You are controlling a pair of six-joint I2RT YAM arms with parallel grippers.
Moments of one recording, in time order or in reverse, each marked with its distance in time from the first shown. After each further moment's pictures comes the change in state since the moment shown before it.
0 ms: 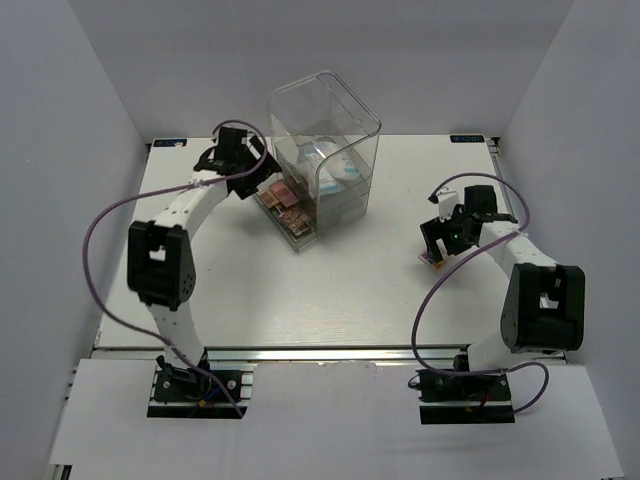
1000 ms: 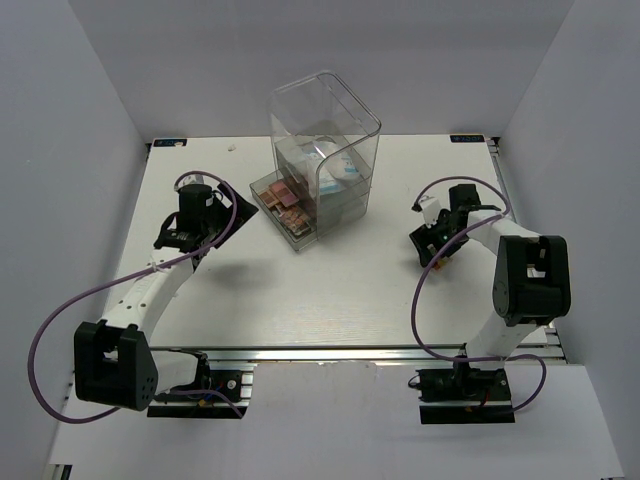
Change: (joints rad) left arm 0.053 -0.699 -0.730 0.167 0.009 -0.007; right arm 0.054 0.207 0.095 -0.057 -0.015 -0.154
